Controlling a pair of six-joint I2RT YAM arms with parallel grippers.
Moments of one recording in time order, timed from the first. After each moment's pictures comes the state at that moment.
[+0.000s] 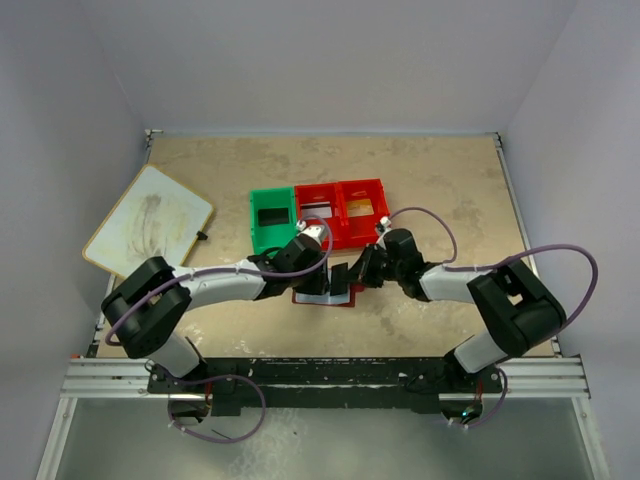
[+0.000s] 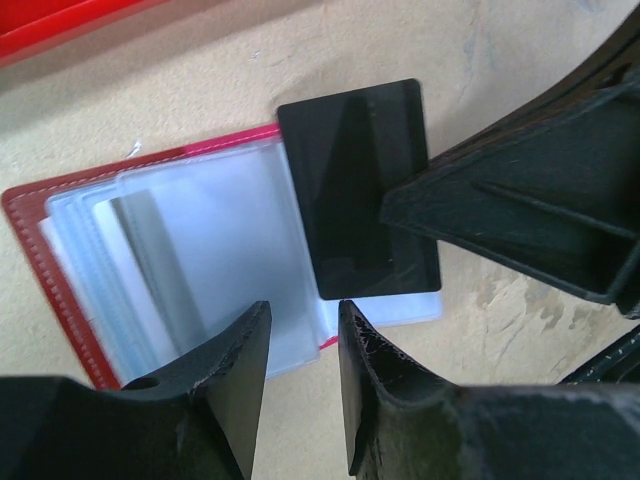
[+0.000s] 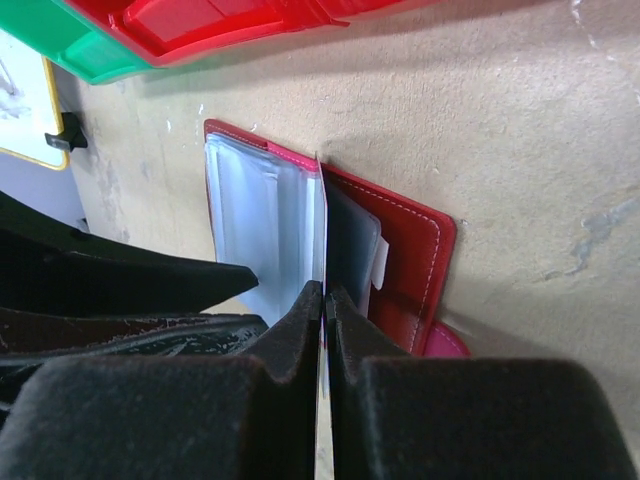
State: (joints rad) left arm -0.88 1.56 0.78 -0.07 -0.03 -0.69; right arm 0.54 1.52 0.50 0.32 -0.35 0.88
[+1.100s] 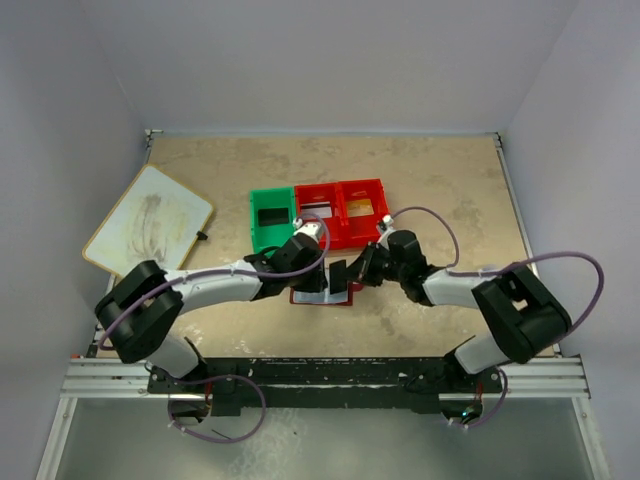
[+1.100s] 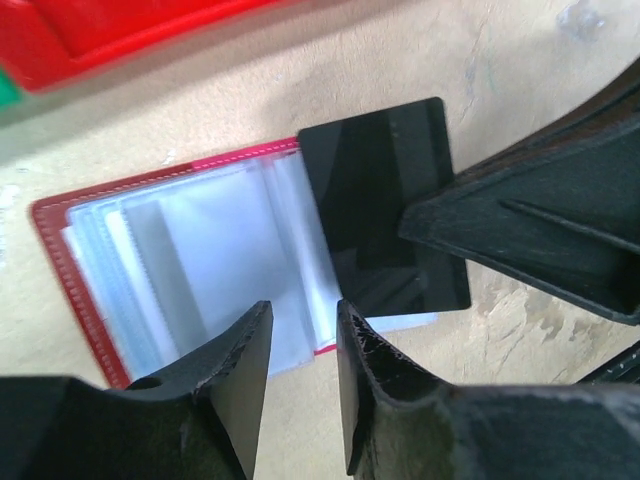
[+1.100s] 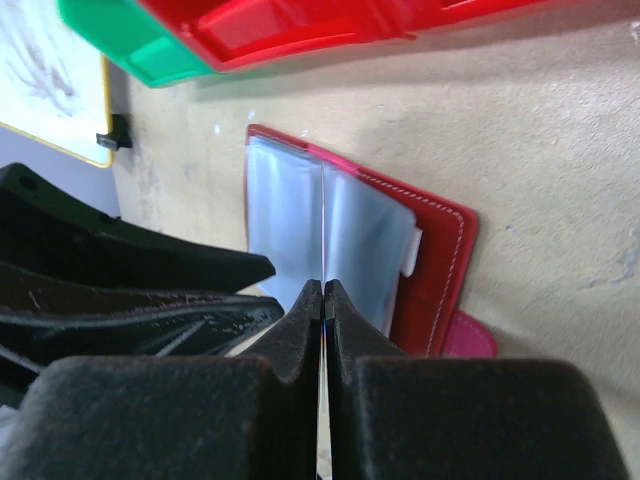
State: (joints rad) left arm -0.88 1.55 0.80 -0.10 -0.06 -0.69; right arm 0.54 1.52 0.48 0.44 -0.37 0.91
